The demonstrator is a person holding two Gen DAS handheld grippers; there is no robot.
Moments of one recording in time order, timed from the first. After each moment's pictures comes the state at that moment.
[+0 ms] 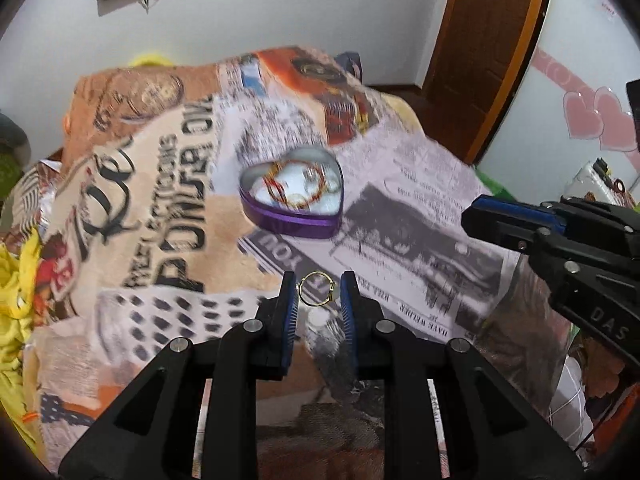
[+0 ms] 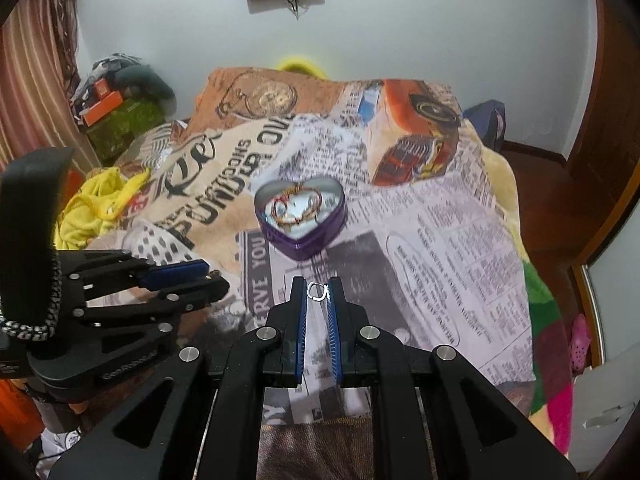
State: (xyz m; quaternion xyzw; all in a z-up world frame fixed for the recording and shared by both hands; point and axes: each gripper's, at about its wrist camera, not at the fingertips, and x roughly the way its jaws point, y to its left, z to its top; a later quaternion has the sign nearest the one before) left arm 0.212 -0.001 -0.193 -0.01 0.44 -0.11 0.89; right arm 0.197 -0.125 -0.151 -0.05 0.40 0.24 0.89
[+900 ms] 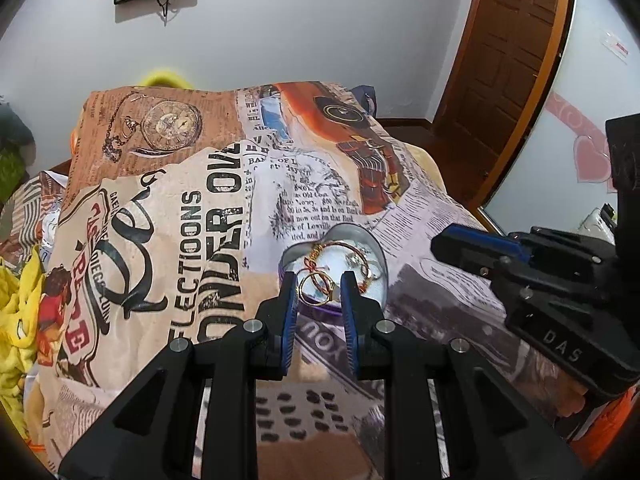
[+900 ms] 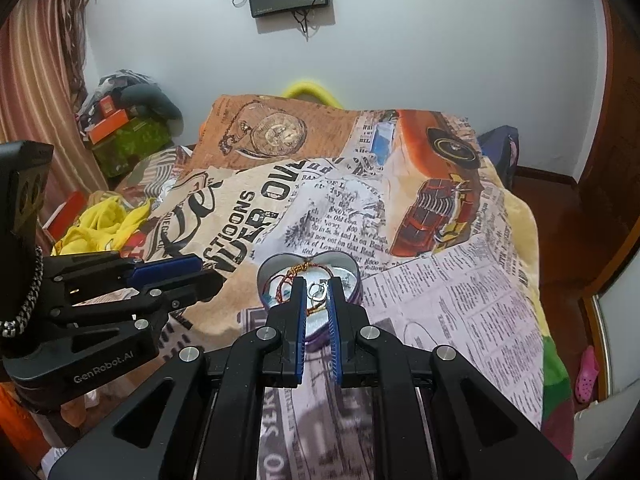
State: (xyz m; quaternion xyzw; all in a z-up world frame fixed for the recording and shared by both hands) left arm 0.273 0.032 -0.175 -0.04 0.40 -0.09 0.91; right arm 0.257 -0.092 -0.147 -0.04 0.37 0.26 0.89
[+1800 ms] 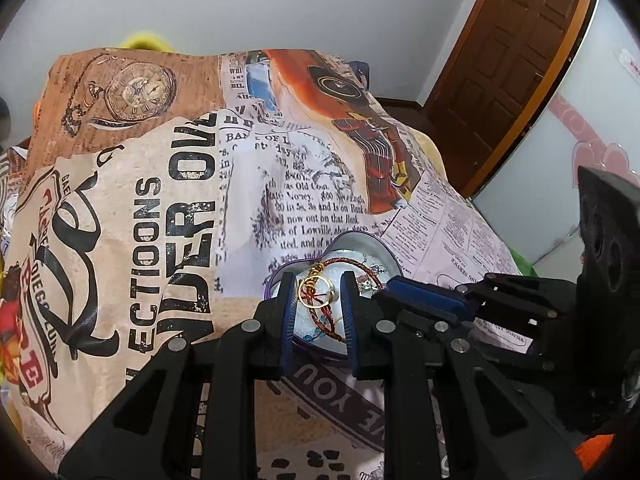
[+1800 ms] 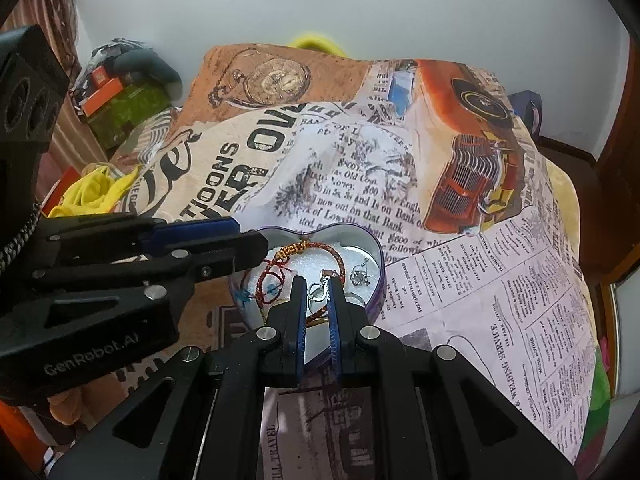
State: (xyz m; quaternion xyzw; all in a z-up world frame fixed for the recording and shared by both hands) left arm 0.334 0.037 -0.212 -0.07 0.45 -0.13 0.88; right arm 0.299 -0.069 -0.198 -0.06 0.44 0.27 0.86
